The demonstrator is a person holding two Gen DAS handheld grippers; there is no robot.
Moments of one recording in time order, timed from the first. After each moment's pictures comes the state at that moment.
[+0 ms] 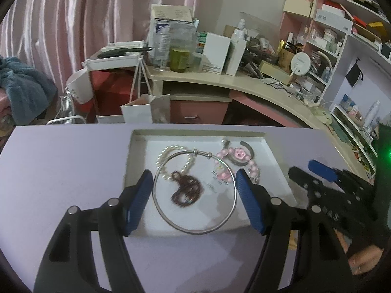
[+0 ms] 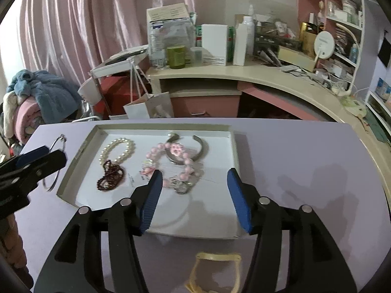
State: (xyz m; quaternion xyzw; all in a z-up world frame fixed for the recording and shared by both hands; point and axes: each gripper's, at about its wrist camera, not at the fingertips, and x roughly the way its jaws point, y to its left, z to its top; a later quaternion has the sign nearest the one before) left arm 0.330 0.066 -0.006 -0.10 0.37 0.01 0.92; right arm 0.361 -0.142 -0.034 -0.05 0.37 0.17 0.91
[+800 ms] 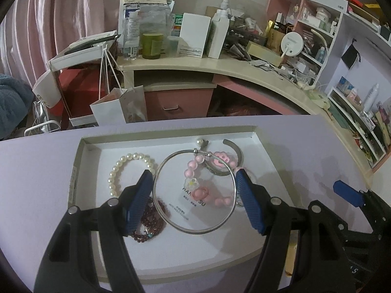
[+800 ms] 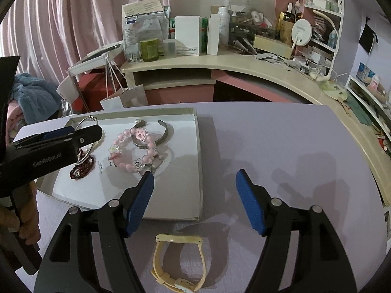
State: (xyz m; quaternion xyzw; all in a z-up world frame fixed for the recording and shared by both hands) left arm 0.400 0.027 -0.041 -0.08 0.40 -0.02 0.91; right arm 0.362 -0.175 -0.049 -0.04 0.39 0.11 0.91
